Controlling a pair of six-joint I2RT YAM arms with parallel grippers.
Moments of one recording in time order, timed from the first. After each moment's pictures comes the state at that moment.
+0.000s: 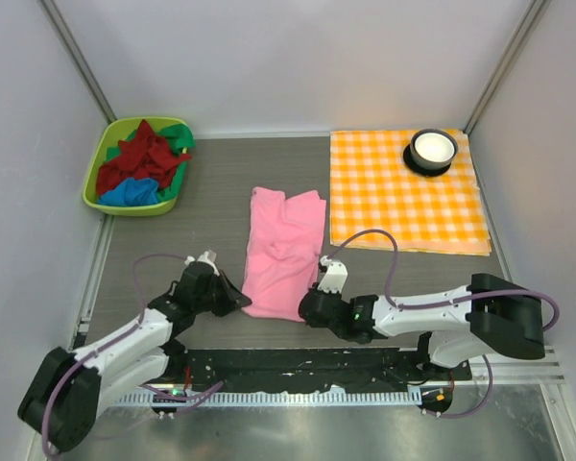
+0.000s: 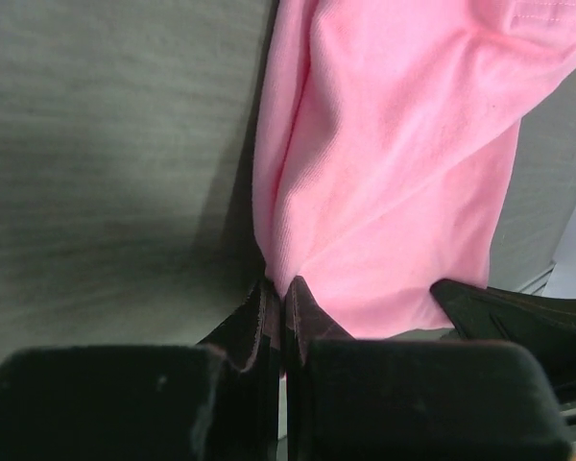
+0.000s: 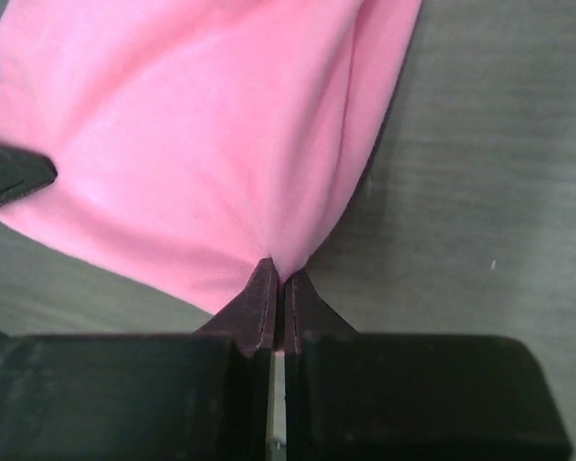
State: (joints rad) left arm -0.49 0.96 0.20 0.00 0.20 -0.99; right arm 1.24 1.40 0.58 -0.11 0.52 1.14
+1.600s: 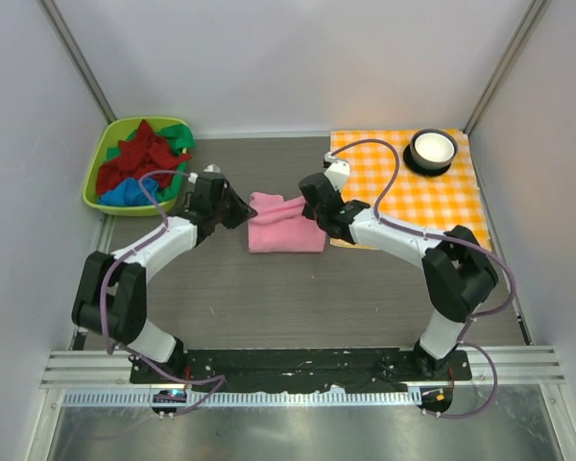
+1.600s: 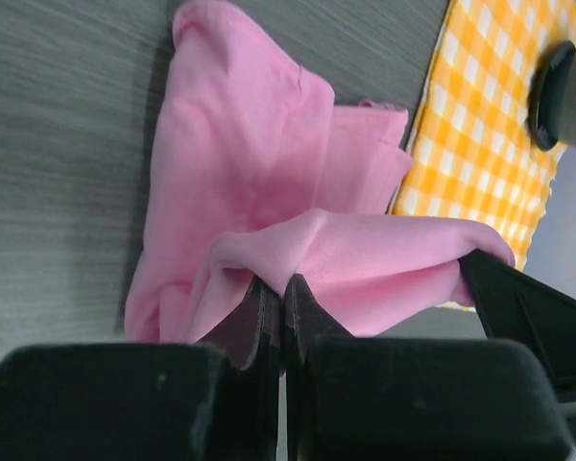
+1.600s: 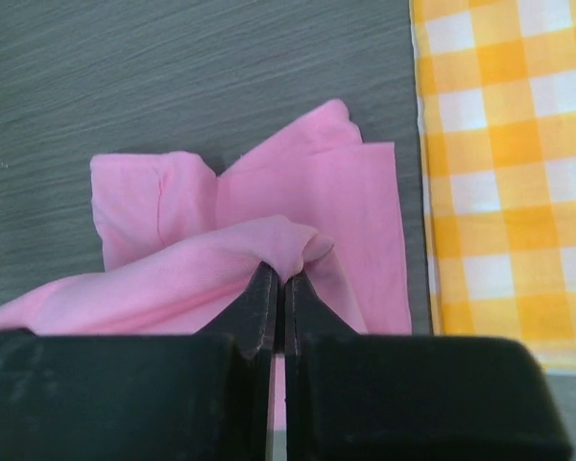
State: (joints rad) left arm -0.35 1.50 0.94 -0.11 0.10 -0.91; right arm 0.72 1.70 1.19 -0.16 0.52 0.75
